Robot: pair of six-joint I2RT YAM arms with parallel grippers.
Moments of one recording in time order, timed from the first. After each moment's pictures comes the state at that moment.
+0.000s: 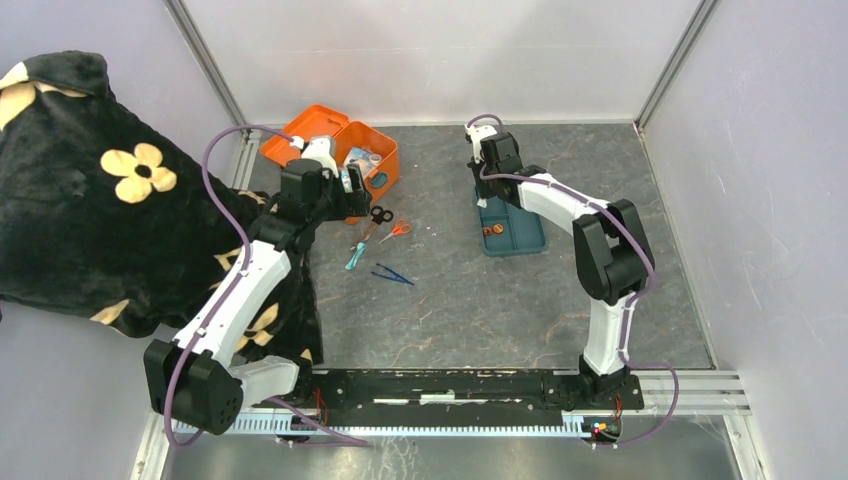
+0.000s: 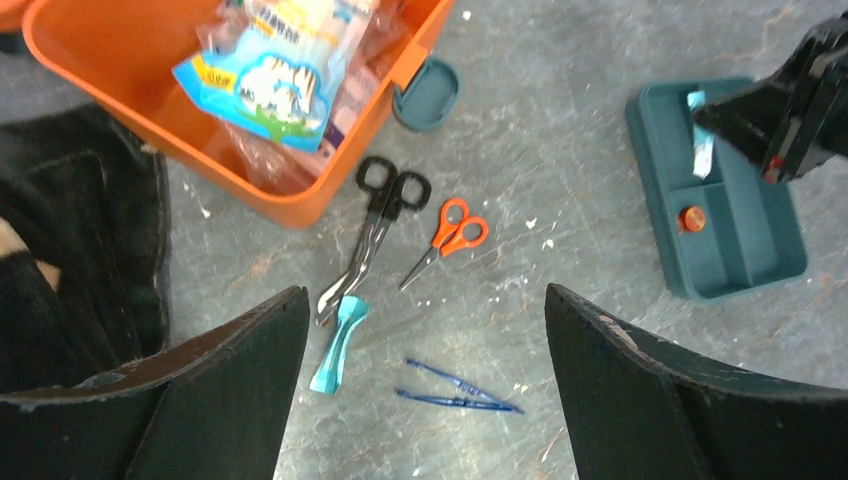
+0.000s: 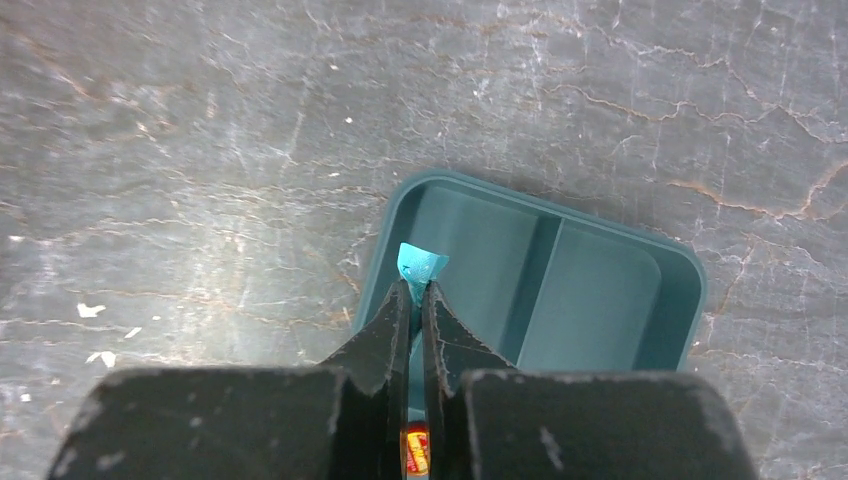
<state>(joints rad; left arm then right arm) -0.30 1.18 1.04 -0.34 -0.05 -0.30 0.44 1.95 1.43 -0.18 0.12 -0.03</state>
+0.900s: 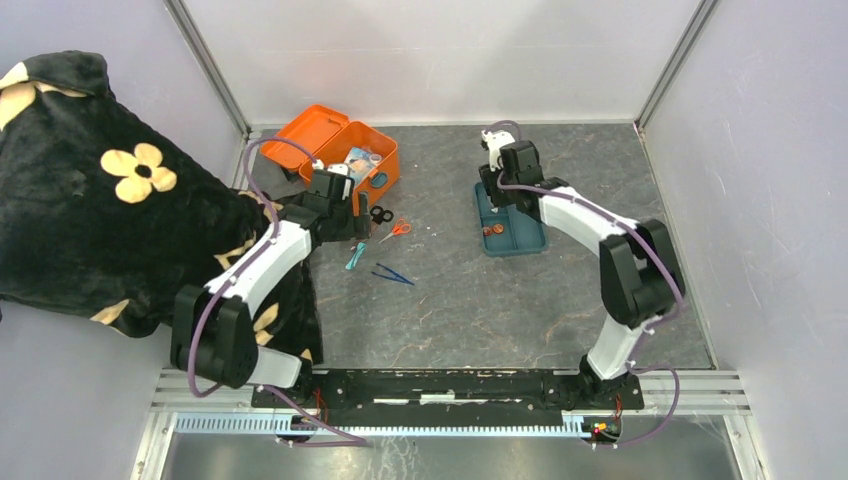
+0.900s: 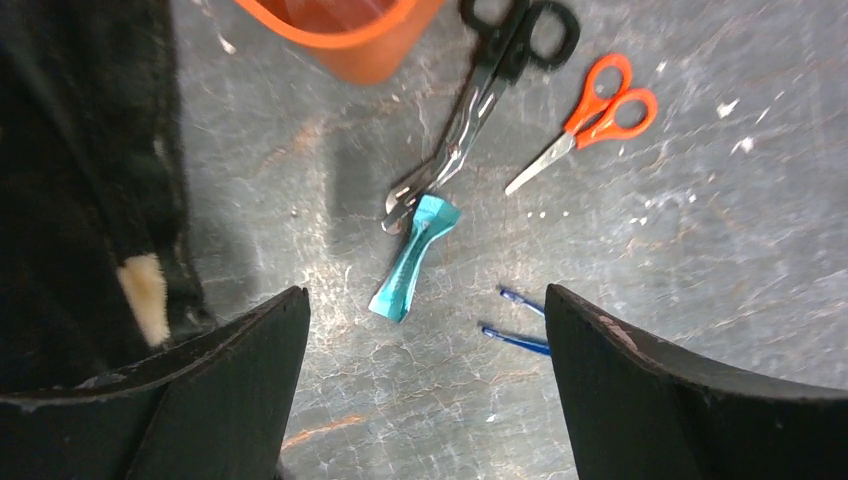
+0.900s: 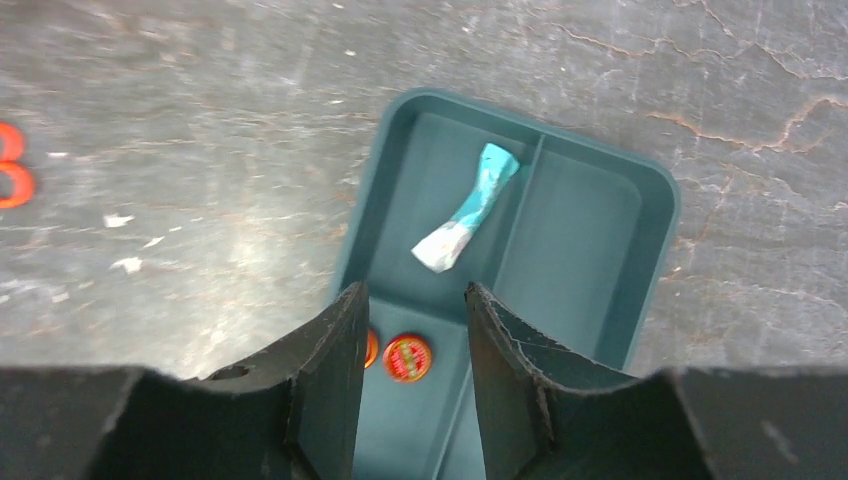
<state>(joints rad) -0.30 1.36 0.99 -0.49 -0.14 -0.30 0.40 1.81 1.27 -0.19 0.08 -0.05</state>
